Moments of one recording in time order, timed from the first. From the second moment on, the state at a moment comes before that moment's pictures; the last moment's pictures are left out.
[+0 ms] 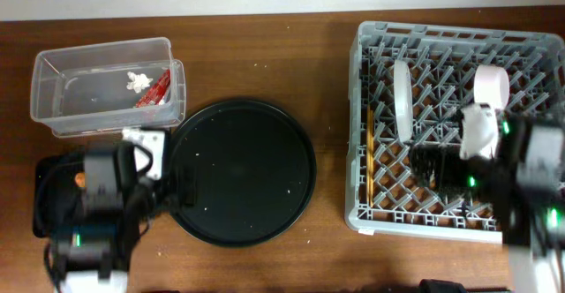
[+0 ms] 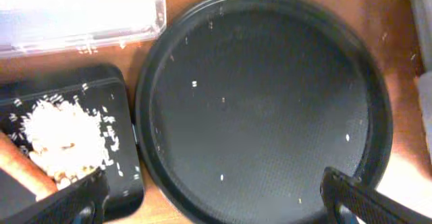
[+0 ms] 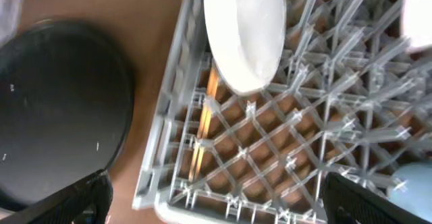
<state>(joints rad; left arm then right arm) 0.00 0.89 0.96 -0.96 0.12 0.02 -0.15 0.93 1.14 -1.09 -0.27 -0.08</state>
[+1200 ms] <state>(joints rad) 0.00 0.53 0.83 -0.86 0.13 0.02 -0.15 0.45 0.98 -1.02 -0.22 -0.06</state>
